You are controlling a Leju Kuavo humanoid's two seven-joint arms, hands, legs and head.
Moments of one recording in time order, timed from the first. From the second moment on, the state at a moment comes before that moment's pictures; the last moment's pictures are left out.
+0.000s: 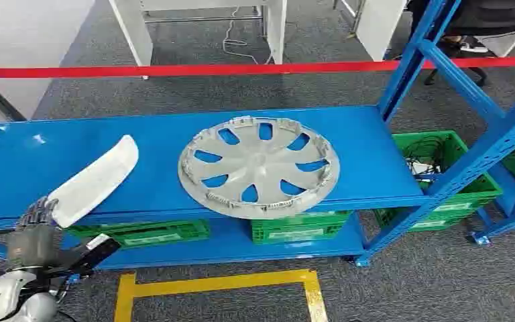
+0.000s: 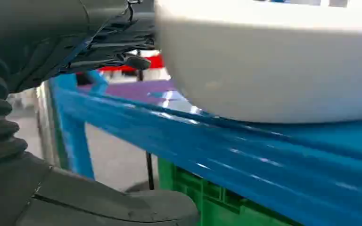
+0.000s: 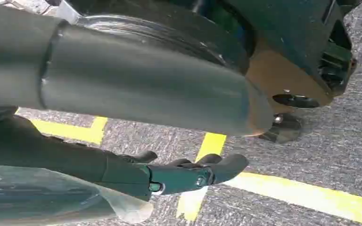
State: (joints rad) left arm -0.06 0.18 -0.11 -1.17 -1.05 0.55 -0.12; right arm -0.02 0.01 0.63 -0.16 -0.48 -0.01 -0.17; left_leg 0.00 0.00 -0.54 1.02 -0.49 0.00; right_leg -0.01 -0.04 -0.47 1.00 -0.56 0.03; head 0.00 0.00
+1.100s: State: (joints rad) left arm -0.11 0.20 -0.33 -1.13 -1.23 0.59 -0.07; right arm -0.02 0.00 0.65 -0.16 -0.46 -0.01 -0.16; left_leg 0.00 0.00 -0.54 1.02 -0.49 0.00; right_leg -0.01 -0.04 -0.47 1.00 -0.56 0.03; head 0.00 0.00
